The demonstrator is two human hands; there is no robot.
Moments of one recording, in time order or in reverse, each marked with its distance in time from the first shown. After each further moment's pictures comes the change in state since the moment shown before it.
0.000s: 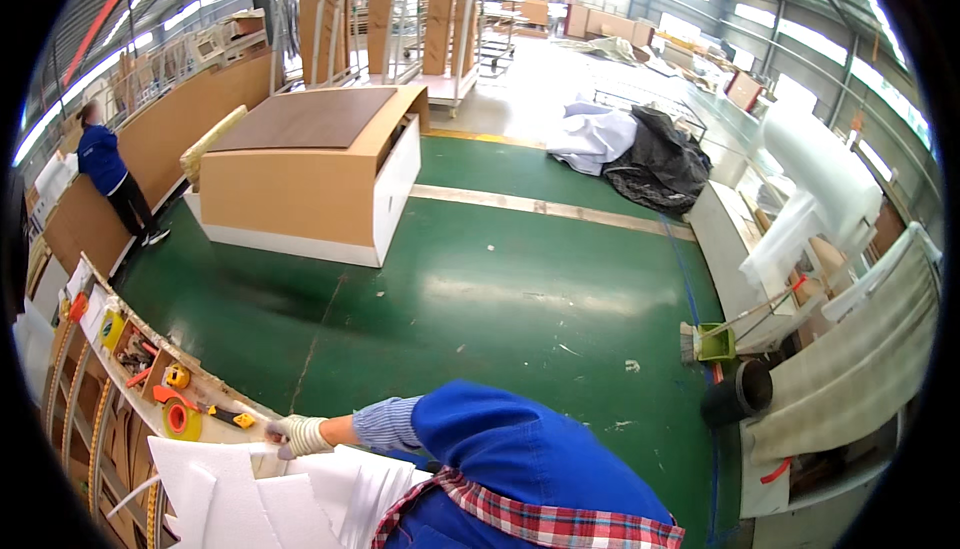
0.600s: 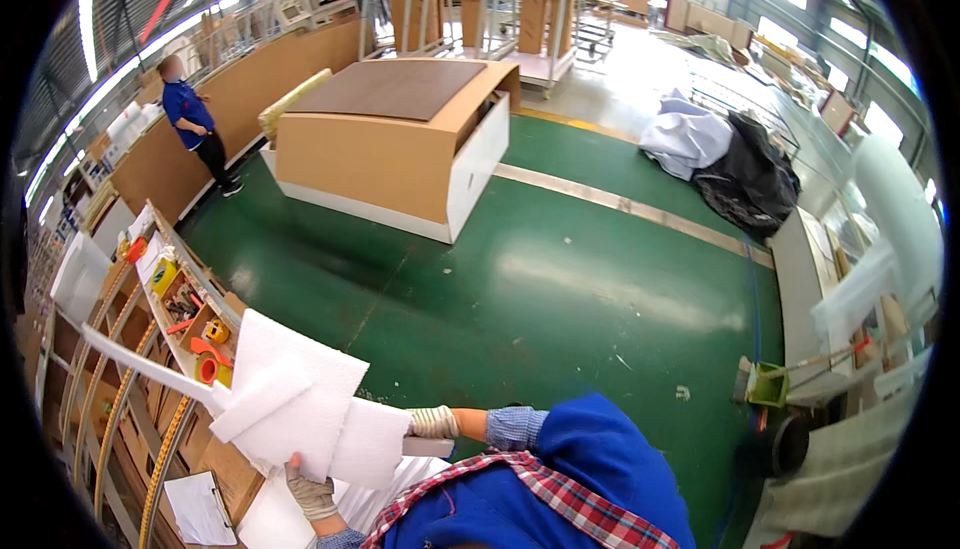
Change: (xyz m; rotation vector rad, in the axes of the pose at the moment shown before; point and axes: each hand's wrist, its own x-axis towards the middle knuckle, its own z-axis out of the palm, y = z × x) left_hand -0.029 -0.053 0.082 -0.102 -0.225 -0.067; right_hand -0.098 0.110 -0.031 0.609 -0.216 -0.016
